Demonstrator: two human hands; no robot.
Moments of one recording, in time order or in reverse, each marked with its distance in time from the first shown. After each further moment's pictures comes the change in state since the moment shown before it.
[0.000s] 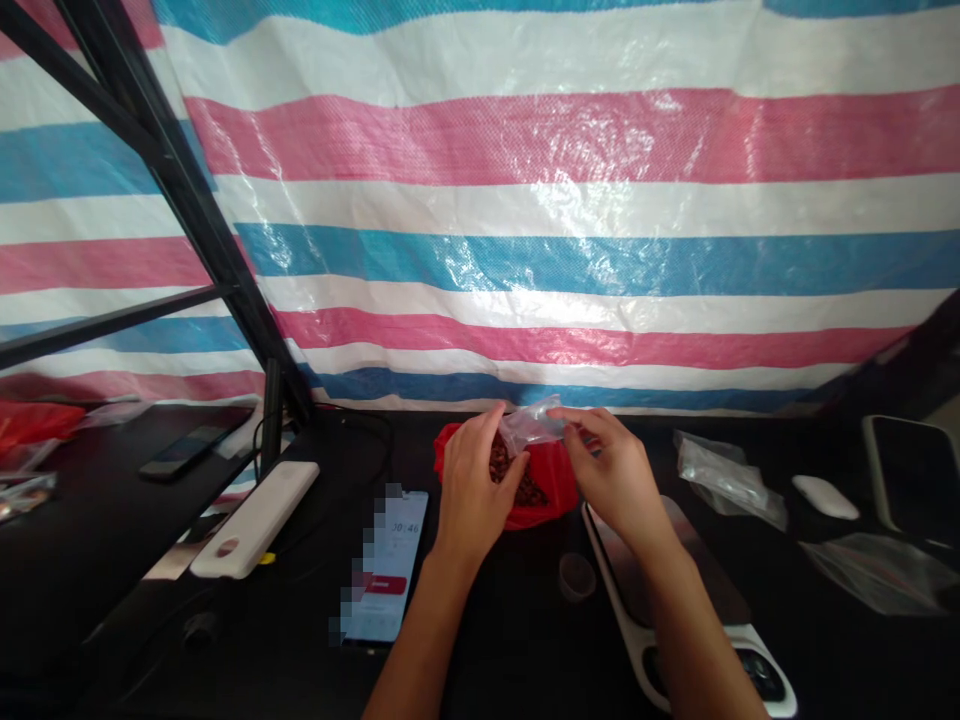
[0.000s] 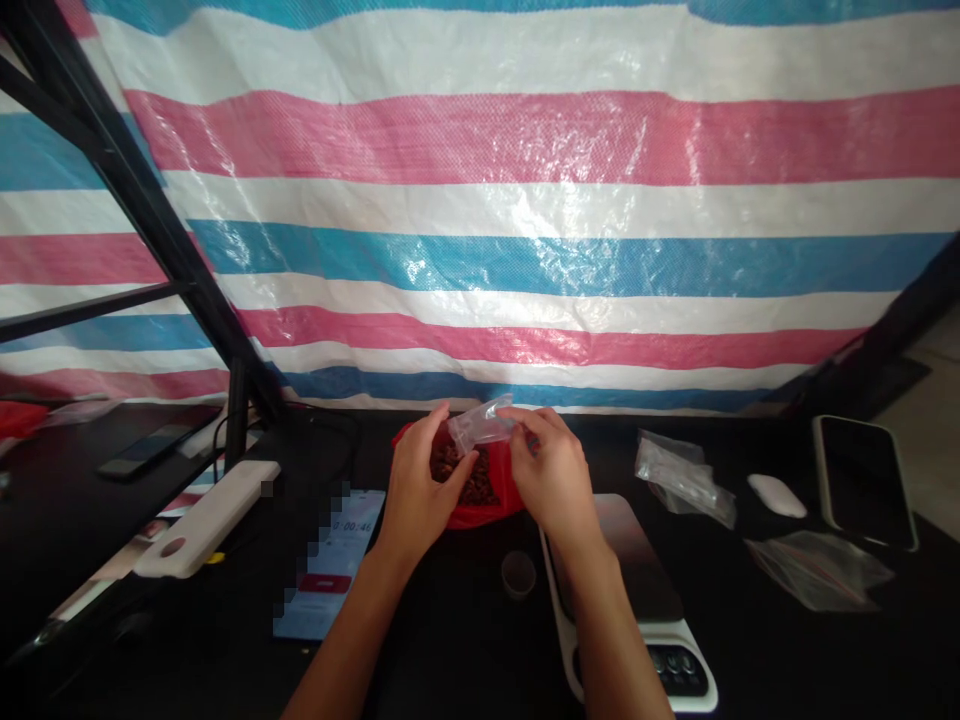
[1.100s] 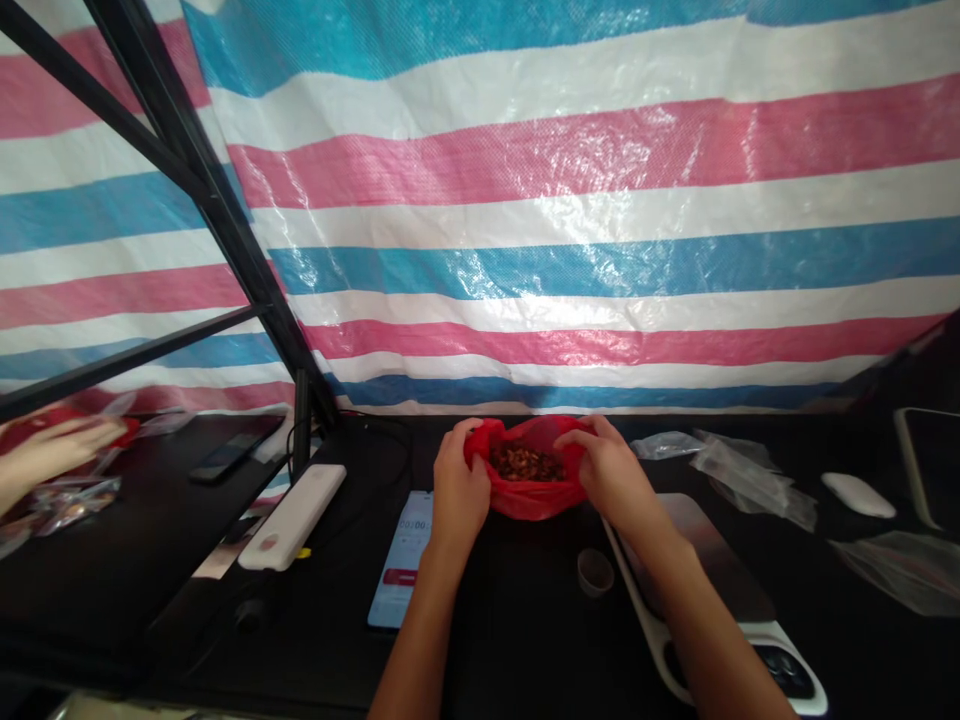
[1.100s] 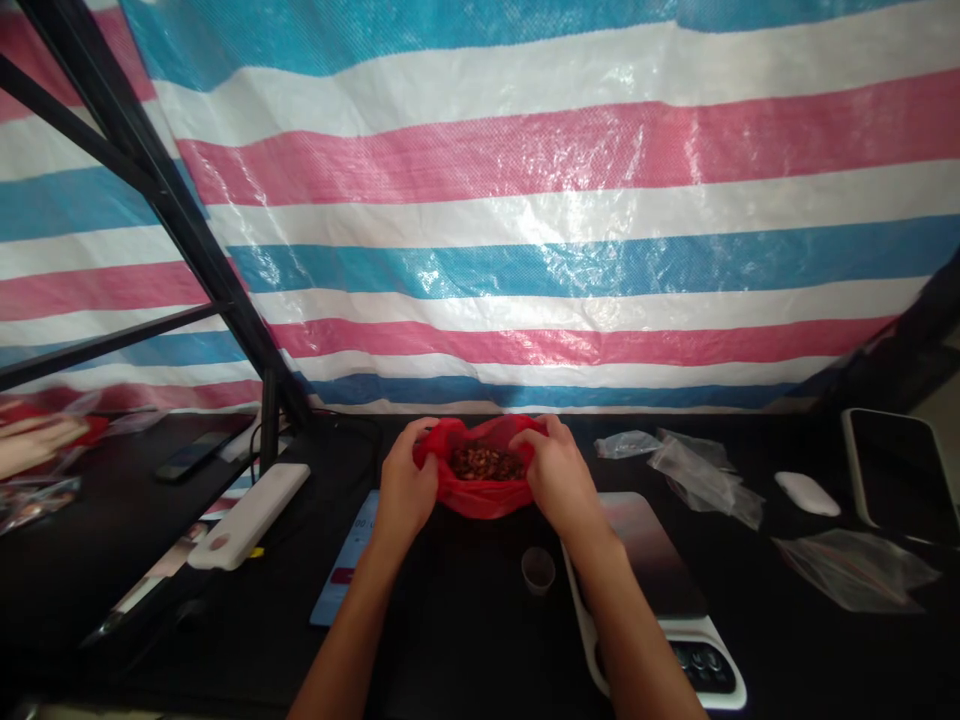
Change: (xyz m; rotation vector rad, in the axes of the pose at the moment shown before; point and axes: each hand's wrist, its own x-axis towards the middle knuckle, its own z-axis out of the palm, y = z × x) left_hand 0.006 -0.023 -0.019 -0.198 -0.014 -0.383; right_hand -0.006 0.029 0.018 -0.256 -0.218 -0.044
